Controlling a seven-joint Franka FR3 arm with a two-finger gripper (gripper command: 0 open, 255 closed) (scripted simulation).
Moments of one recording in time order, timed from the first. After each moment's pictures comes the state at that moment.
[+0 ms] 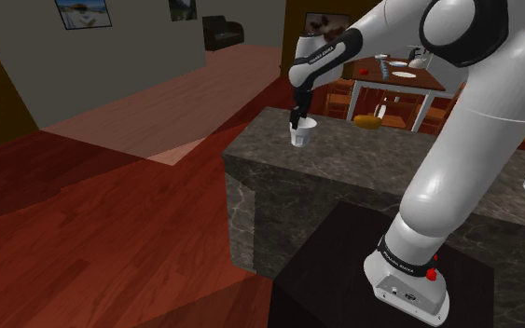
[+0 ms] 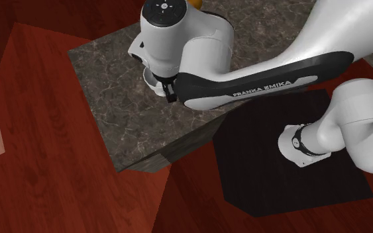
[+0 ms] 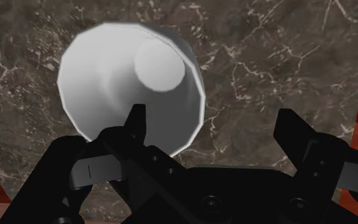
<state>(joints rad) -0.13 0.01 -0.27 -2.17 -0.15 2.31 -0.47</state>
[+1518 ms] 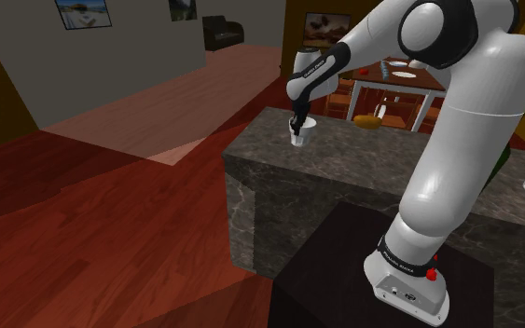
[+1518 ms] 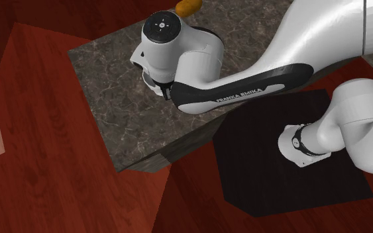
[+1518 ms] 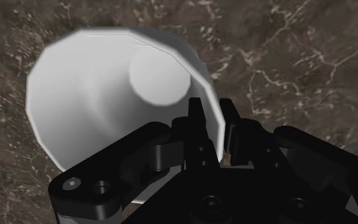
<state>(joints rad) -0.14 0.11 -0.28 -2.17 -0.13 2.42 -0.50</state>
